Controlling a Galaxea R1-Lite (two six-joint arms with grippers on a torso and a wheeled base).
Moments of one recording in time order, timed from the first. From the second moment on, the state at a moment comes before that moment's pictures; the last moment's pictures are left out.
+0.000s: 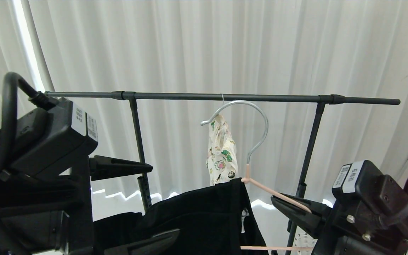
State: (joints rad) left arm -0.75 1.17 -0.89 0.18 -0.23 0.29; right arm 1.15 1.37 -0.49 -0.69 -0.29 -0.10
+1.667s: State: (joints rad) left arm -0.74 1.19 -0.80 0.18 -0.22 0.34; right arm 1.18 1.36 -0.46 -0.73 -0.30 -0.13
